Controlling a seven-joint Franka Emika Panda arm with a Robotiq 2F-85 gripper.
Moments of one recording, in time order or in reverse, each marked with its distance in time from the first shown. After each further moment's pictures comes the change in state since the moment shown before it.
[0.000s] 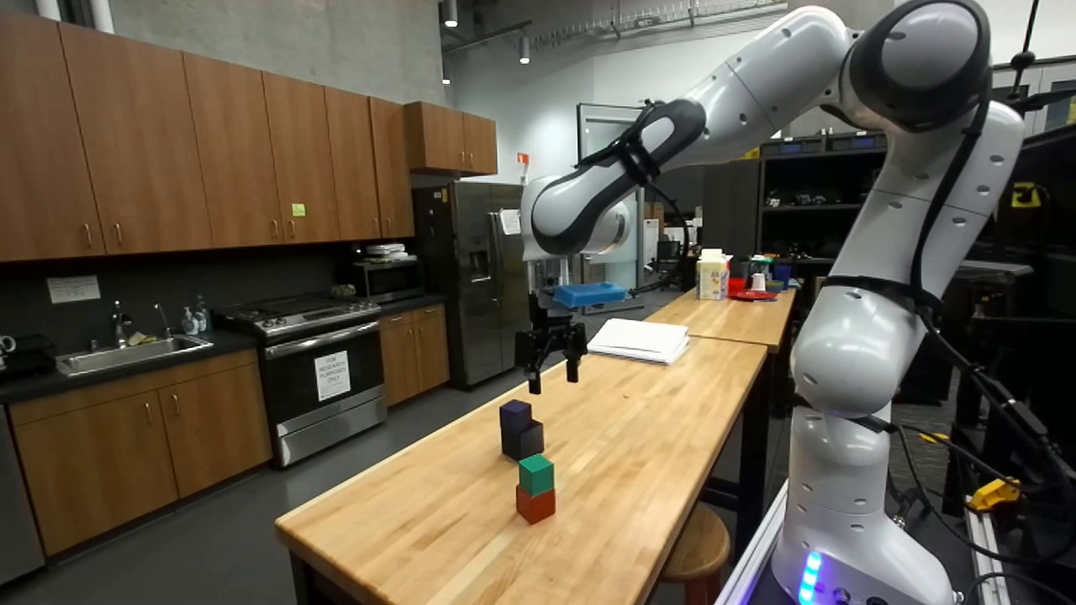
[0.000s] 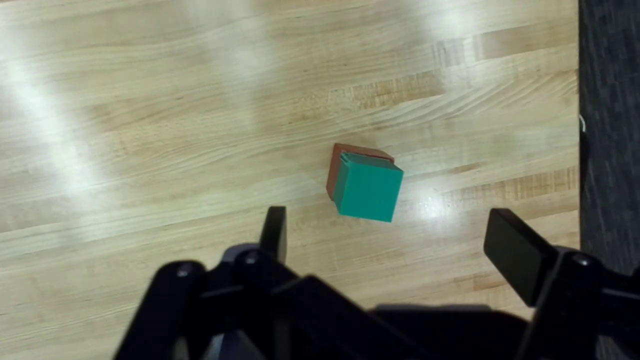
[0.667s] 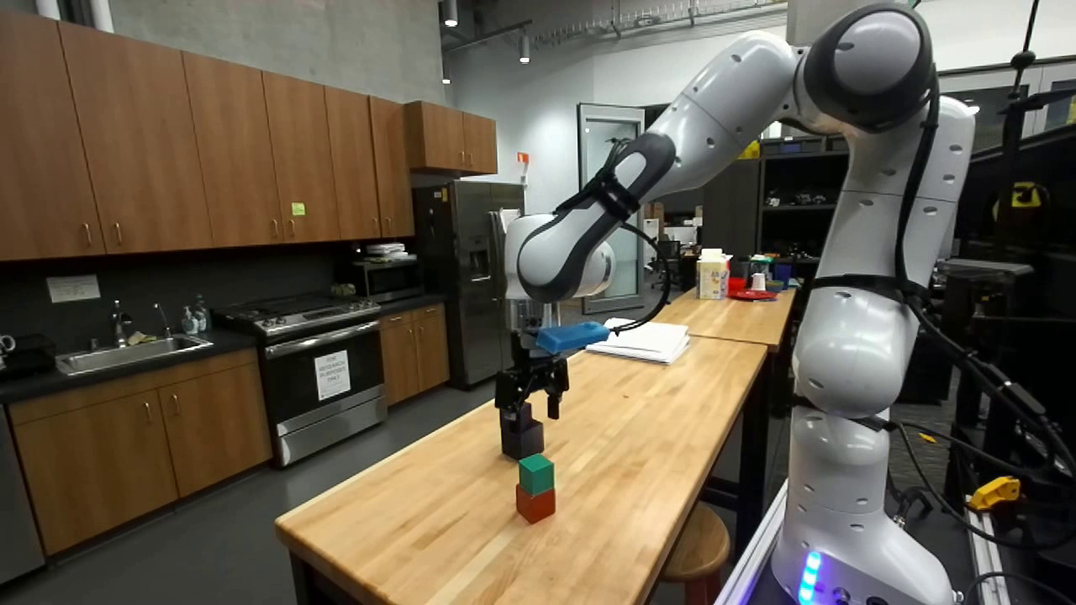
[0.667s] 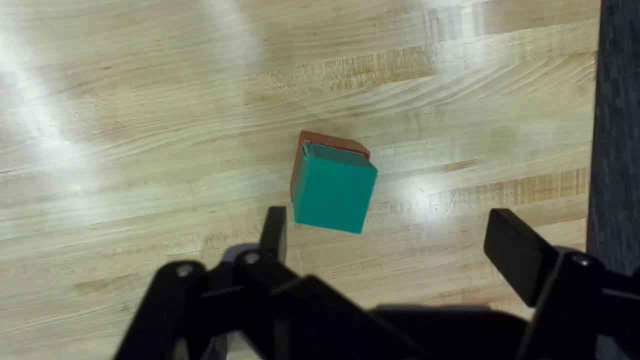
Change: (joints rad) arm 0.041 0.148 0.043 -0.033 0.012 0.223 0.020
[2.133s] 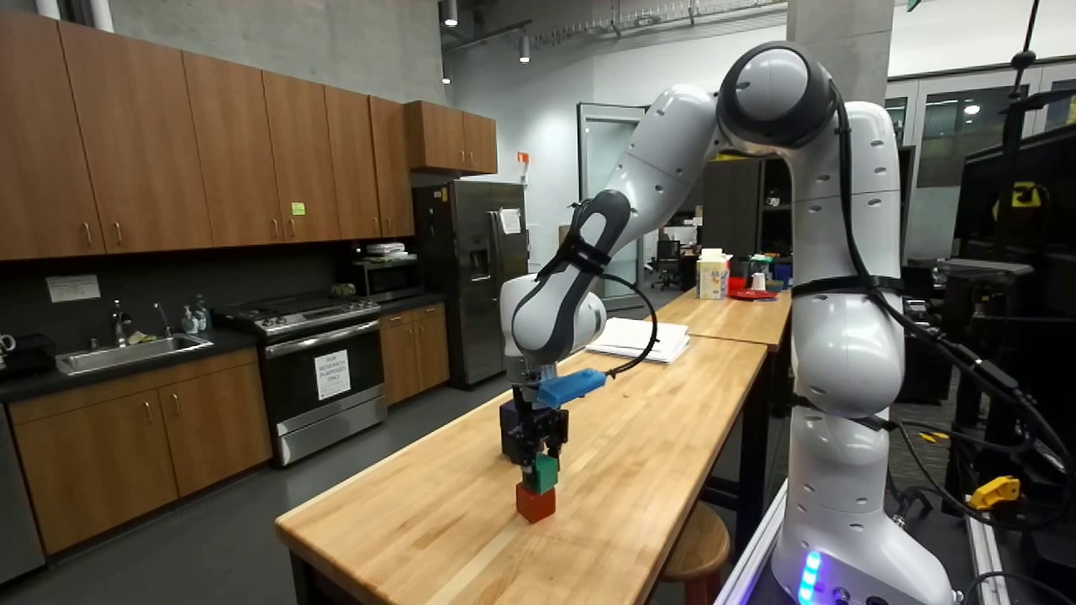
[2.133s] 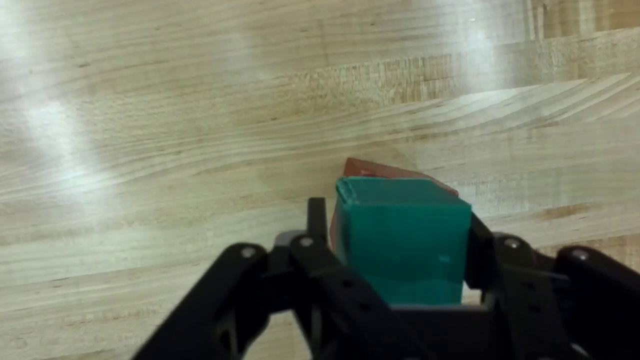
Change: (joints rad) arm -0.003 0.261 -0.033 0.015 -0.069 0.159 -0.016
